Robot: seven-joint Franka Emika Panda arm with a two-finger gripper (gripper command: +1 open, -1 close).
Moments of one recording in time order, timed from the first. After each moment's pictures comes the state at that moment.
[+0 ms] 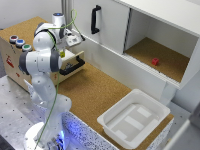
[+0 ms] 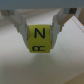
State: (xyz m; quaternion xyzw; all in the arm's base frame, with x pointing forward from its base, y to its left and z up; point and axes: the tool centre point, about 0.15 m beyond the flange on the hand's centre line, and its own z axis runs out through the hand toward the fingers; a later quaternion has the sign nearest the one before) arm 0.343 0.294 0.361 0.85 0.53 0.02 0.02
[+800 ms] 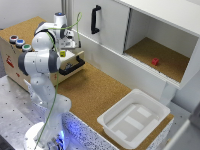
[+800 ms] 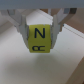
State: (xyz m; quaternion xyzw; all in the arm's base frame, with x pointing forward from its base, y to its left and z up) arm 0.360 0.289 0.363 0.94 0.33 0.04 -0.01
